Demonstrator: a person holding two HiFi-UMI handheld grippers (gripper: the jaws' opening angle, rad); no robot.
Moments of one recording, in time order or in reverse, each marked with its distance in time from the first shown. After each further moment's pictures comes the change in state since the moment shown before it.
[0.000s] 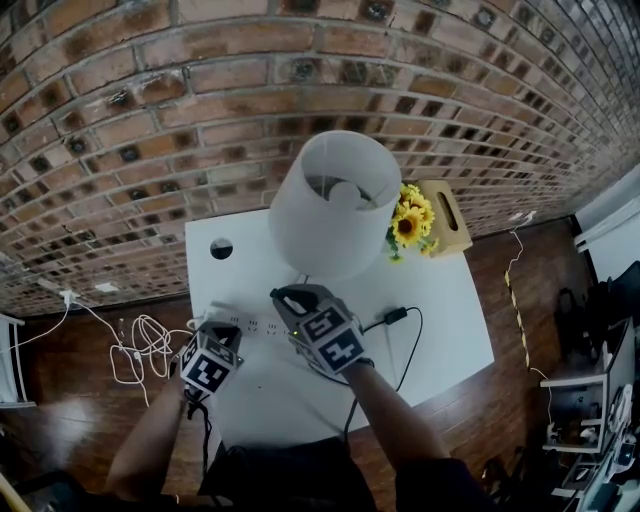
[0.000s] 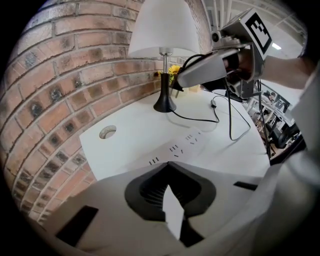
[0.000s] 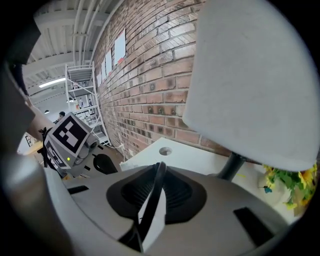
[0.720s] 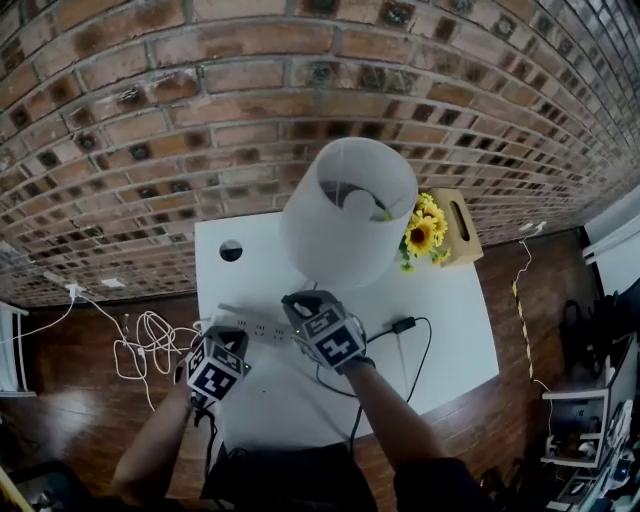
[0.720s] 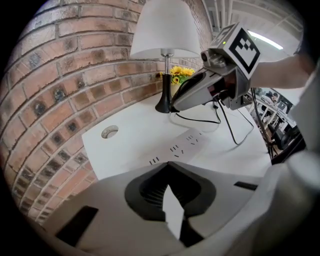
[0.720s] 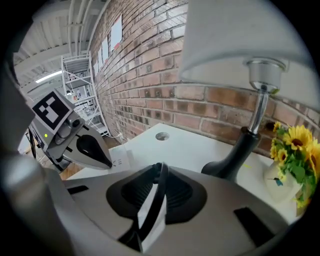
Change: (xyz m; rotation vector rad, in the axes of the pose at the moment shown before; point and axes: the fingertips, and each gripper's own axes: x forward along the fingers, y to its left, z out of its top) left arm 0.000 -0.001 0.000 -0.020 -0.010 0.021; right arm 0.031 -0.010 -0.034 -0.003 0.121 0.013
